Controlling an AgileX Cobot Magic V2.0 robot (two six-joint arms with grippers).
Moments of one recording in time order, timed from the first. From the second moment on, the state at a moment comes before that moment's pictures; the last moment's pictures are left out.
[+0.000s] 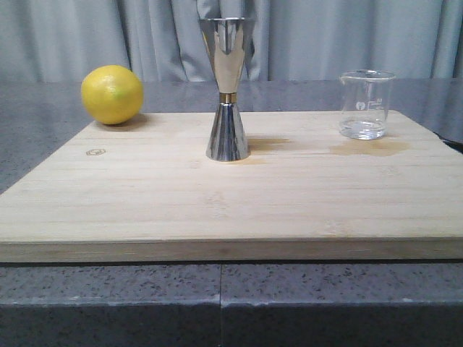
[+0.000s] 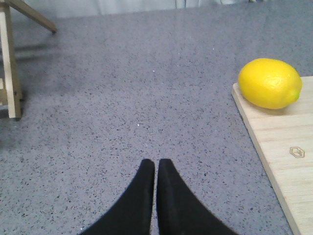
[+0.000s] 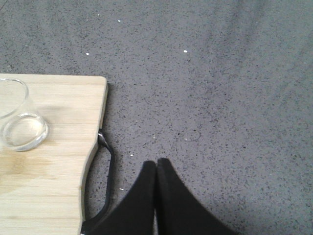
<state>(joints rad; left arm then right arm) -0.04 0.47 -0.60 -0.07 0.59 0.14 0.10 0.77 -0.63 -0.27 0.44 0.26</state>
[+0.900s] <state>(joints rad) -0.01 -0.01 0.00 -0.07 0.06 0.14 0.10 0.77 -0.63 -0.27 0.44 0.25</state>
